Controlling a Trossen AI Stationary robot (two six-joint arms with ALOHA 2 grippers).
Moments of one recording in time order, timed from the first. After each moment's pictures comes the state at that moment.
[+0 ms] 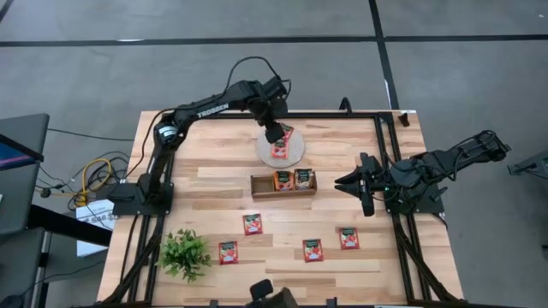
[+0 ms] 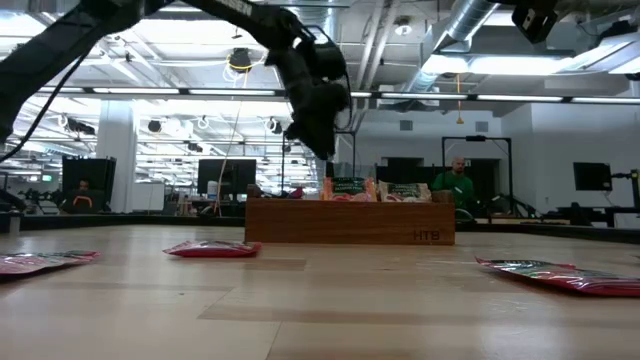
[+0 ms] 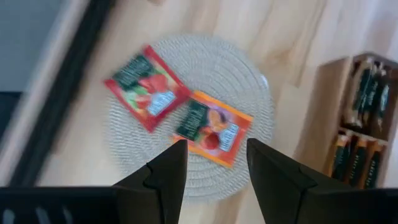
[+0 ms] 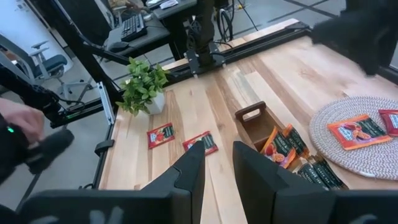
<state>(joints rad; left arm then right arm) 0.53 2.14 2.02 -1.02 0.20 0.10 0.38 0.74 0.75 -0.38 0.37 0.44</state>
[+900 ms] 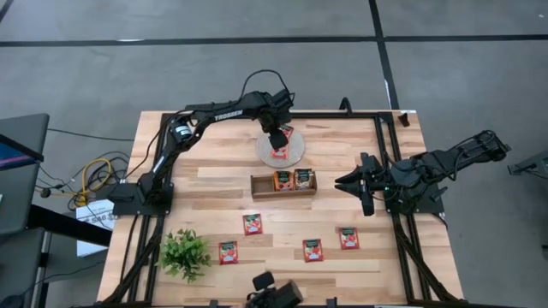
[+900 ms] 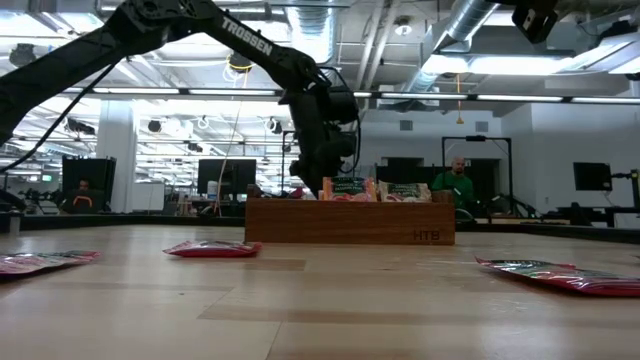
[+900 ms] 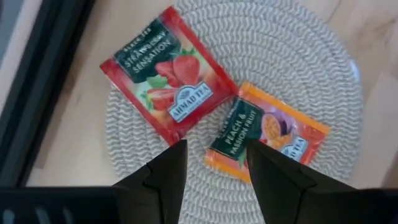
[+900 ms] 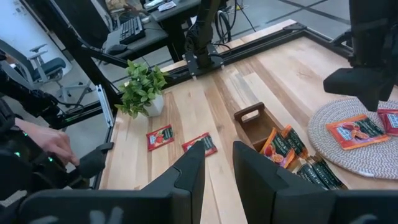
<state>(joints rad) 0.53 2.31 2.02 -0.94 0.08 0.11 0.38 0.74 0.75 -0.38 0.37 0.45</state>
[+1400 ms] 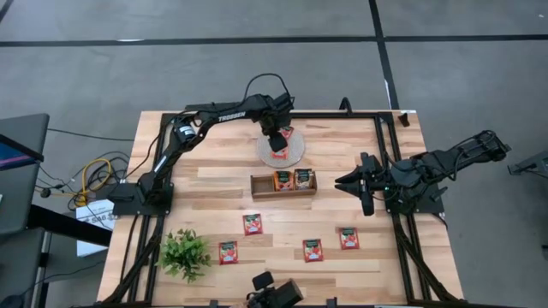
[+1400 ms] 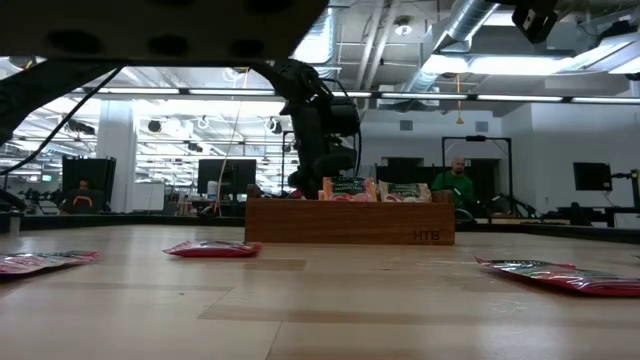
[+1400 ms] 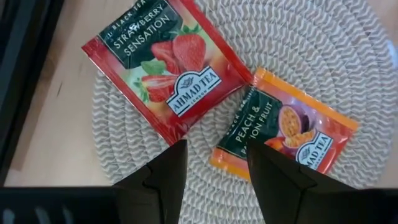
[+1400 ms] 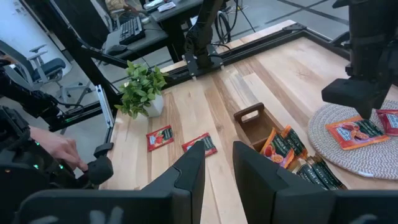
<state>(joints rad) 0.54 2.36 2.02 -0.95 0.08 0.11 0.38 0.74 0.75 -0.38 0.38 0.45</state>
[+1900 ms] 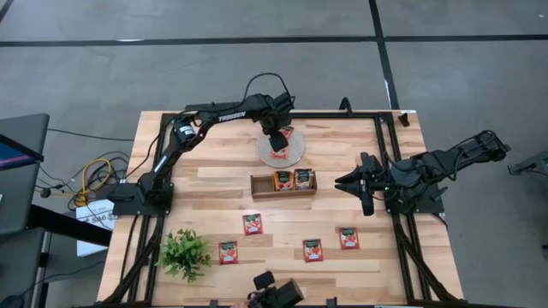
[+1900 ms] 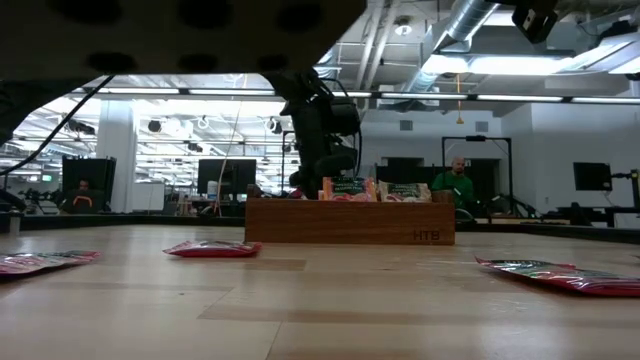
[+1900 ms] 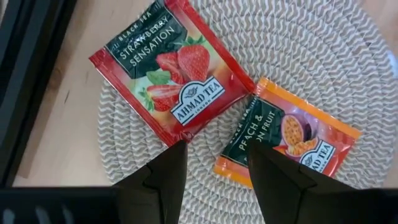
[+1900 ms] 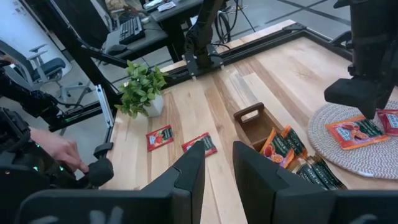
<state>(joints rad) 0.54 2.36 2.02 -0.92 0.07 0.12 0.38 0.74 0.75 -0.38 0.38 0.45</state>
